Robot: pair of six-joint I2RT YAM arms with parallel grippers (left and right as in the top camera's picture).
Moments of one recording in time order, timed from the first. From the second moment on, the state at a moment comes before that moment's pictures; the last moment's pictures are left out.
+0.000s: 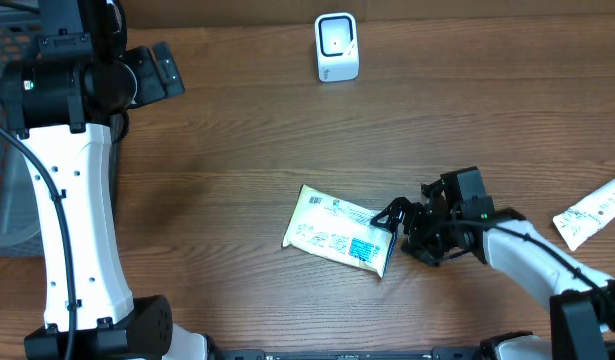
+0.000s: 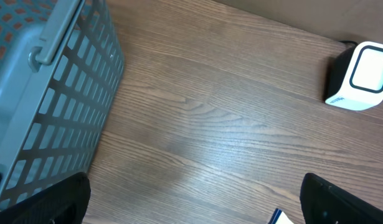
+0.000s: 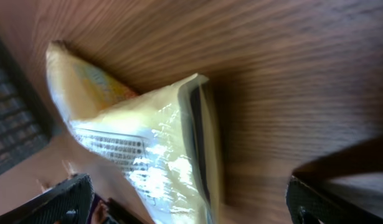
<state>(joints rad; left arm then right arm) 0.09 1.69 2.11 -1.37 -0.08 -0.25 0.23 1.48 0.58 -0.29 -0.66 0.76</state>
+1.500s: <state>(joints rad) 0.09 1.69 2.11 -1.41 -0.11 -0.25 0.32 1.60 0.42 0.74 -1.09 0.75</state>
